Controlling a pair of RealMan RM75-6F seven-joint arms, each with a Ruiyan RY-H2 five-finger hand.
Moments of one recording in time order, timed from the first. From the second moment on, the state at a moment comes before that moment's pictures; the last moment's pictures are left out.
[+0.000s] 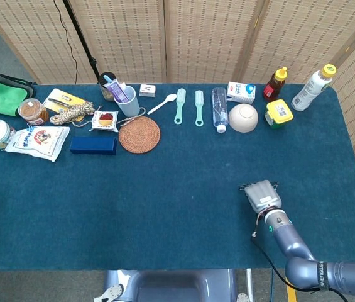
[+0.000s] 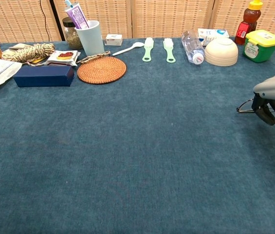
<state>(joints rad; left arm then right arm) 0.02 -0.97 0.00 -1.72 1.50 1.52 -0.12 0.88 -1.23 -0.05 -1.85 -0.53 0.98 -0.88</state>
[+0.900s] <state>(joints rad) 0.02 -0.94 0.00 -1.79 1.52 1.55 -0.07 0.69 -1.27 -0.06 -1.53 -1.11 1.03 -0.44</state>
